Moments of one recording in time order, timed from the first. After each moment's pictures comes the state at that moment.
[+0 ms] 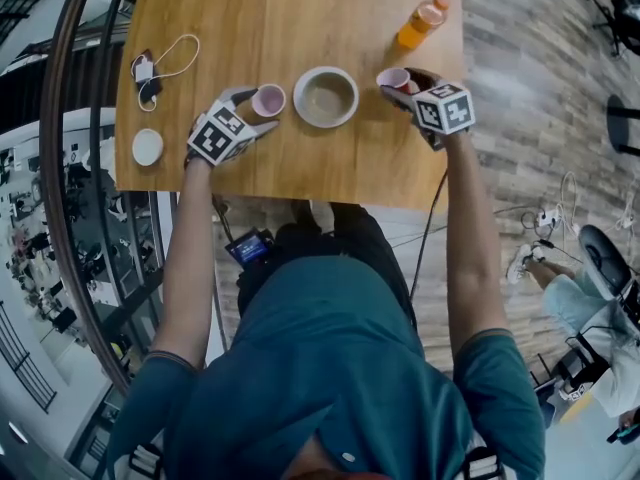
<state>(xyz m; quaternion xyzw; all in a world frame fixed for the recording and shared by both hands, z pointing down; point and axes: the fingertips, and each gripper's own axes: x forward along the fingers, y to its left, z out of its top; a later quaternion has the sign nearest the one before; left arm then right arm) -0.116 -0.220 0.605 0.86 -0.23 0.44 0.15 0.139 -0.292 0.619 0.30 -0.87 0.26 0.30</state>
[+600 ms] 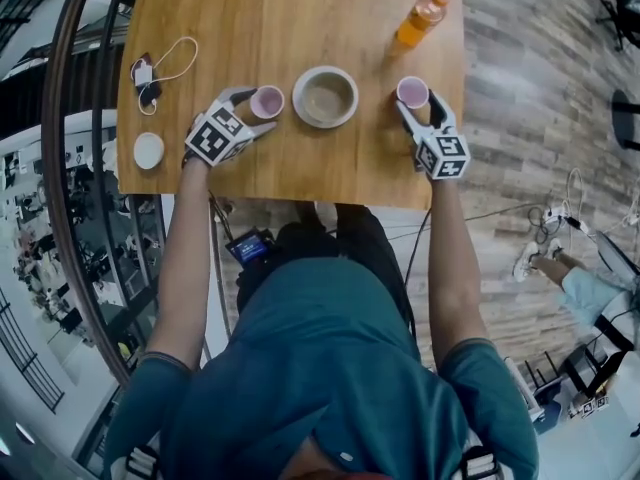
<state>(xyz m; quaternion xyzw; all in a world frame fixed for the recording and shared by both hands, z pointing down) -0.117 -0.221 0.610 0.85 -0.21 0.46 0.14 0.189 -0.258 0.633 0.49 -0.84 0.19 0.12</state>
